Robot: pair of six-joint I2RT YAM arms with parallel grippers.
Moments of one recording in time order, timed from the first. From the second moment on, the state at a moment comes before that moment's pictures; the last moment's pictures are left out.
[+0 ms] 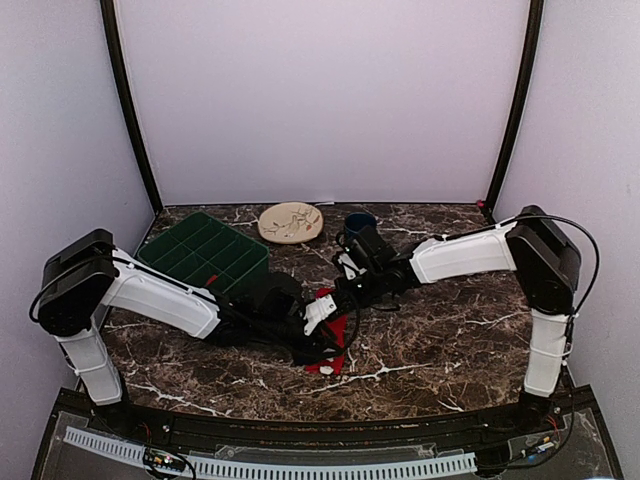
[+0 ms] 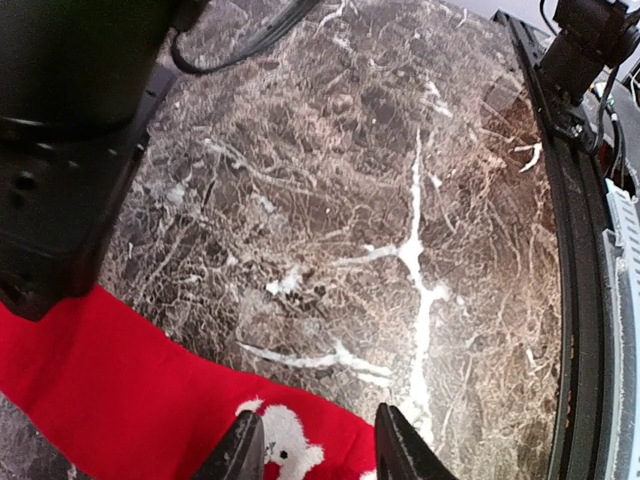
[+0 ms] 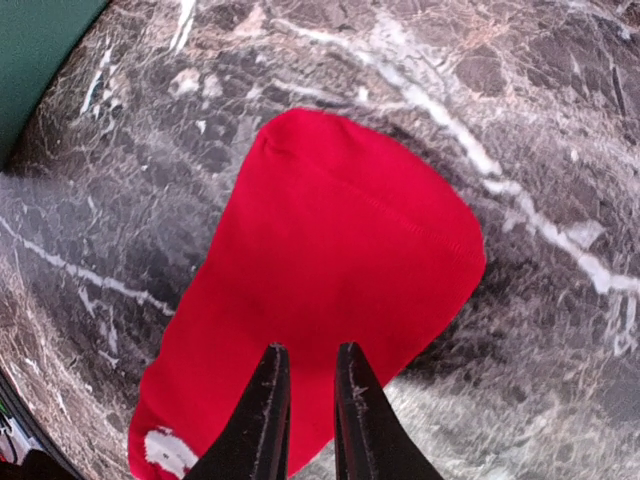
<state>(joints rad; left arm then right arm) -1.04 1.77 0.87 0.24 0.27 0.03 0.85 1.95 1.25 -0.24 -0.08 0.52</state>
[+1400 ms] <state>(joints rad) -1.04 1.82 1.05 -0.09 0.24 -0.09 0.78 2.06 1.37 -0.25 -0.18 0.39</state>
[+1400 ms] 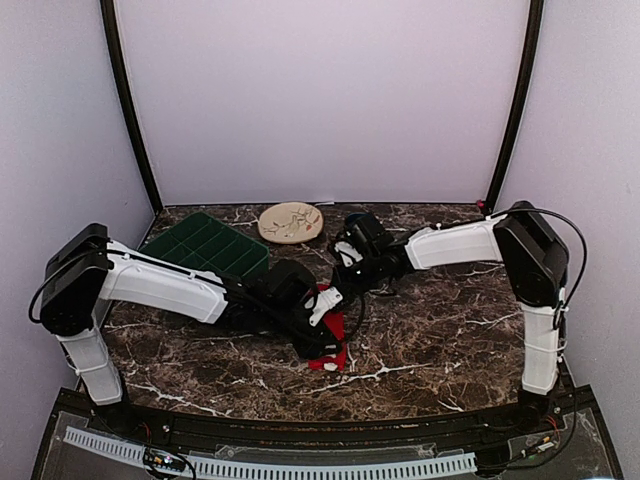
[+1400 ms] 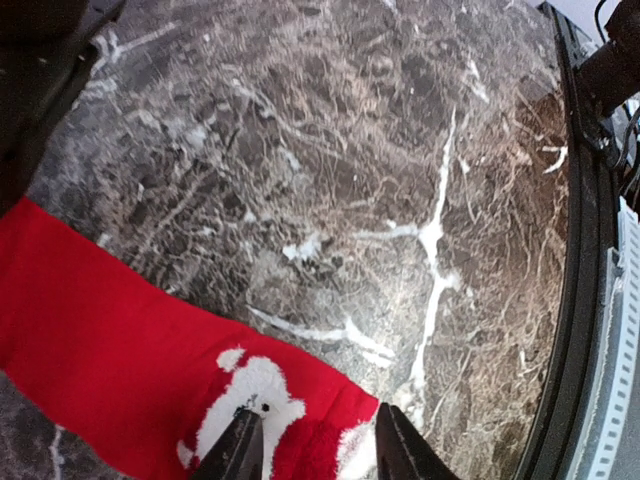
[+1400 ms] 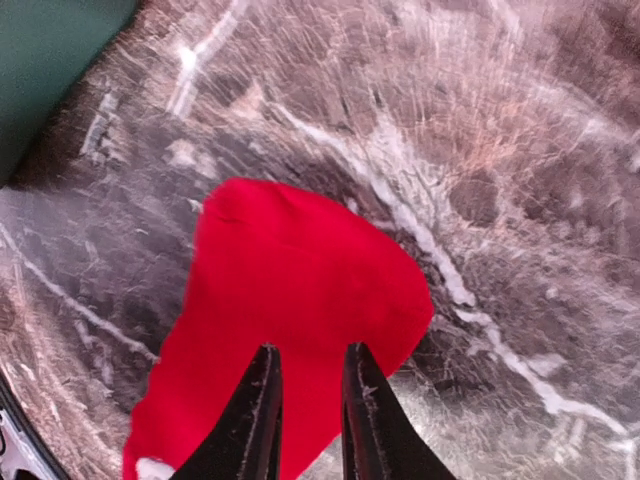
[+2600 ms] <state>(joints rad) -0.88 1.31 0.71 0.20 -0.06 -0.09 0.61 1.50 1.00 0.24 -0.03 0.27</state>
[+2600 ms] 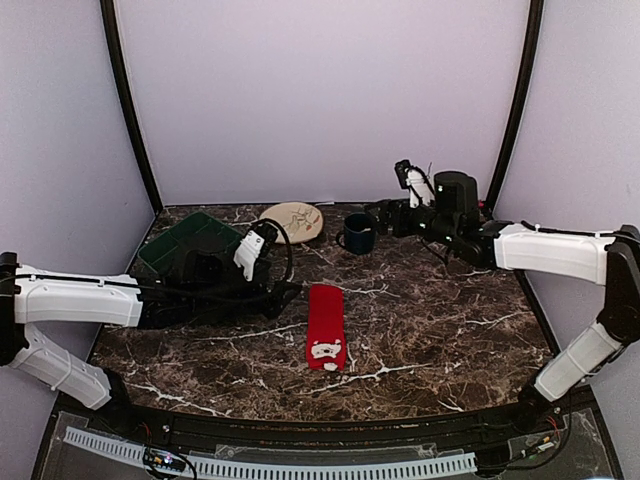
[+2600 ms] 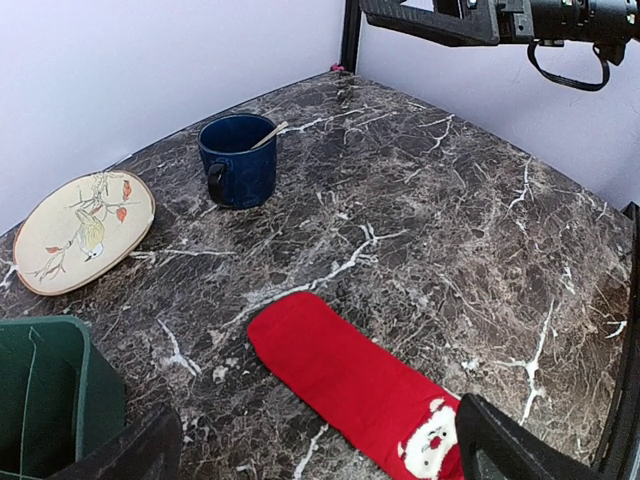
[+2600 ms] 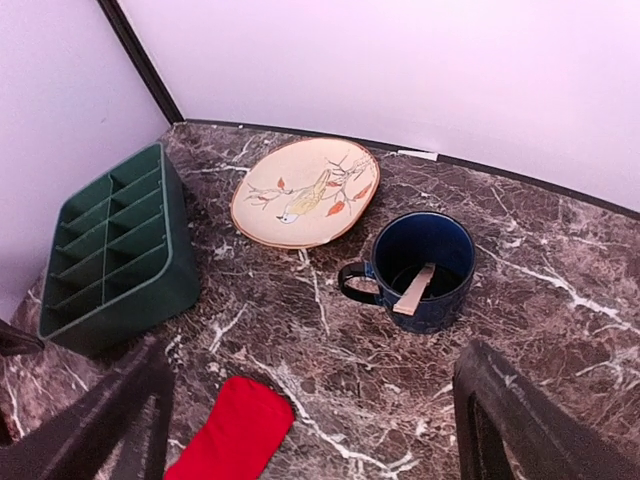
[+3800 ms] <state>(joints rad) -0.86 1.40 0.65 0.14 -0.01 -0.27 1.17 1.59 1.10 -0.61 0.16 0.01</state>
